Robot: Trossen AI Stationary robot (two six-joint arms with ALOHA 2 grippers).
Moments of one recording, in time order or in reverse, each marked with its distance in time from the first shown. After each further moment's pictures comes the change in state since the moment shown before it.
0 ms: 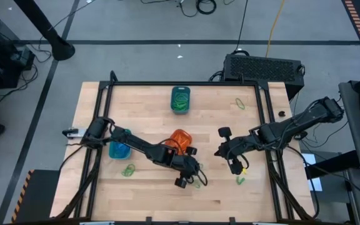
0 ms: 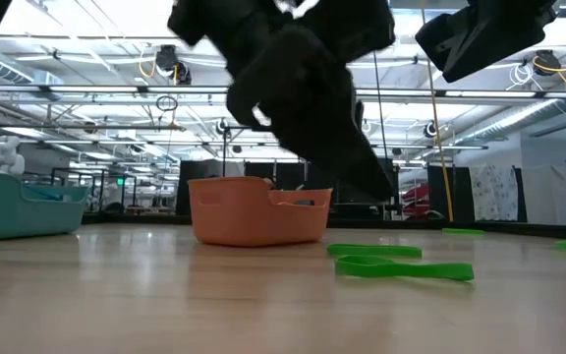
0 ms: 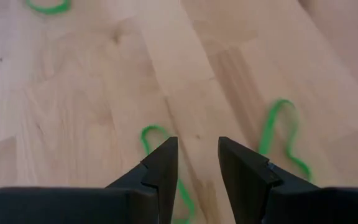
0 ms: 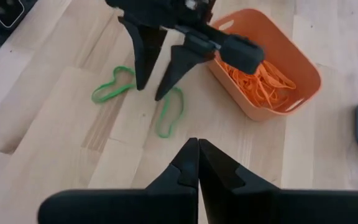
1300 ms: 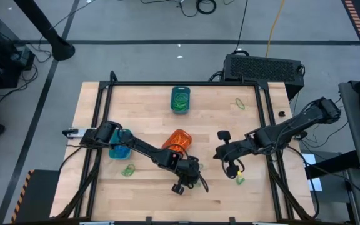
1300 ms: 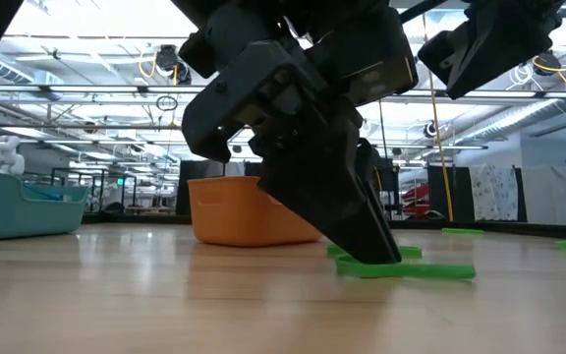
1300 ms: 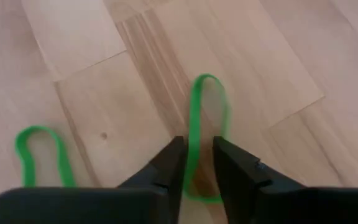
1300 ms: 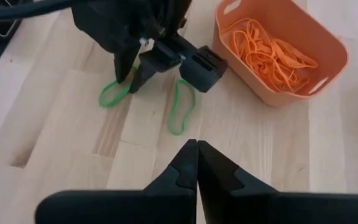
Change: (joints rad) left arm -0.011 0.120 0.073 -0.063 0.233 -0.007; right arm 0.026 0.068 0.000 0.014 0.001 0.152
